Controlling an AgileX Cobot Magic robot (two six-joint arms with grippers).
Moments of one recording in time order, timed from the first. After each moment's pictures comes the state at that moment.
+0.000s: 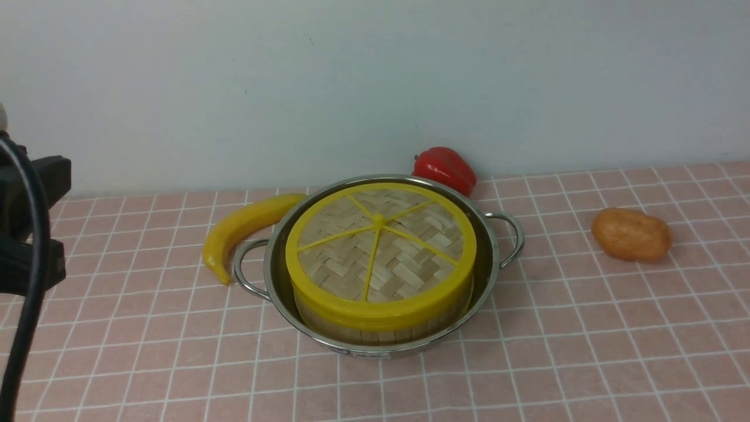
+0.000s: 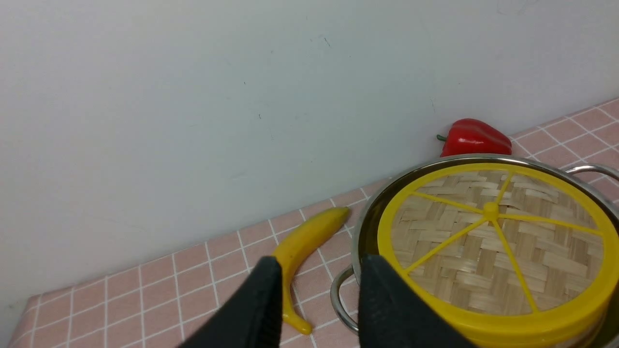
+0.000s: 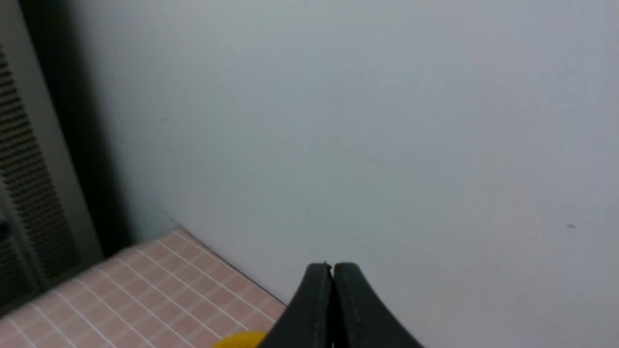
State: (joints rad) right arm 0.56 1.62 -2.42 0.13 1.23 -0.02; left arm -0.28 0.71 -0.87 0.14 0.60 0.04
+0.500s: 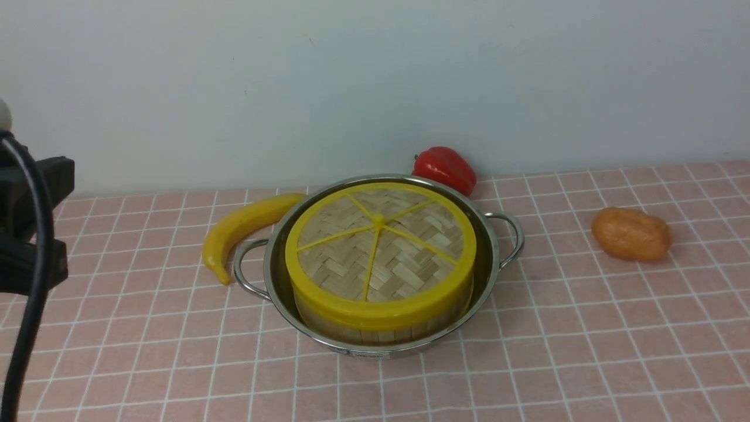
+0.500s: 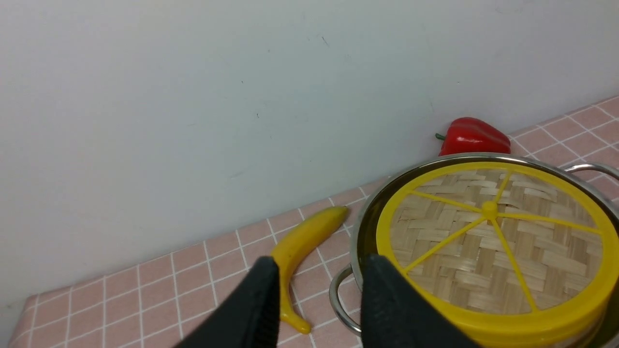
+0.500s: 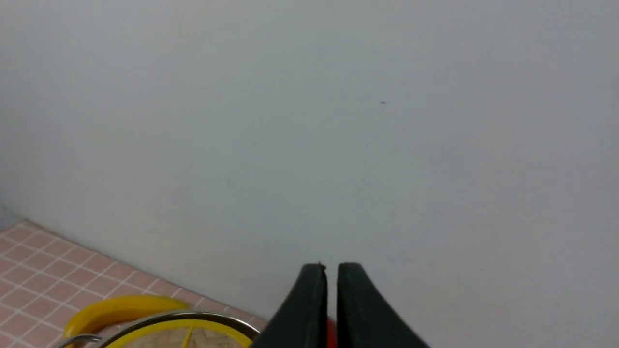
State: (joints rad) right arm 0.46 0.83 -1.10 -0.21 0.56 0.25; left arm -0.28 0.72 -0.87 0.14 0.60 0.04
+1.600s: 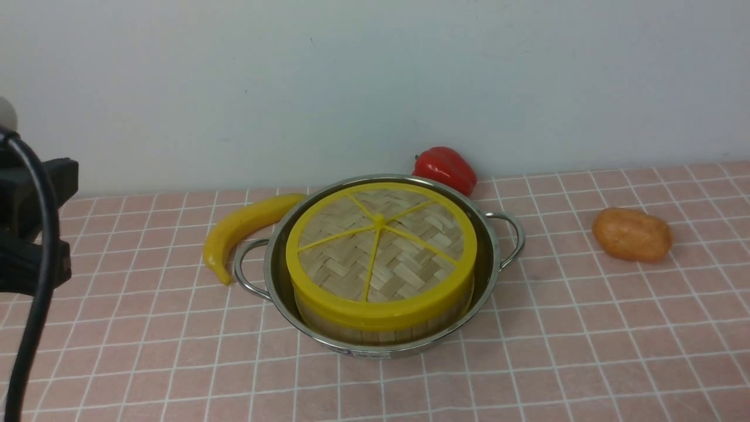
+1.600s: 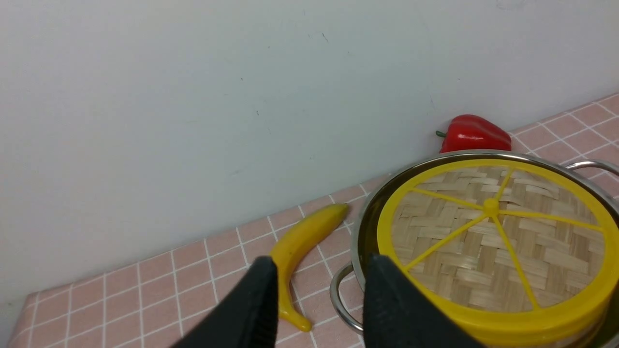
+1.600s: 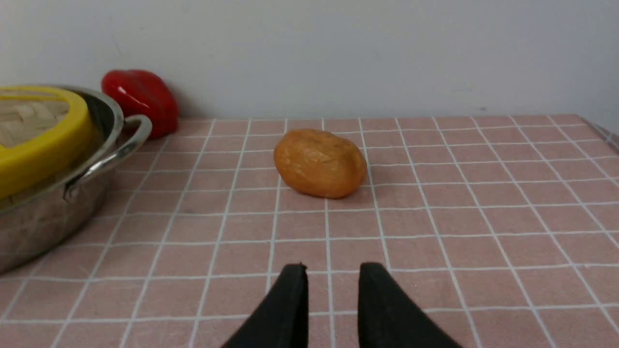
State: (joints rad) right arm 0.10 0.01 0.01 -0.23 0.36 0.41; left arm -0.28 0.72 -0.87 0.14 0.60 0.04
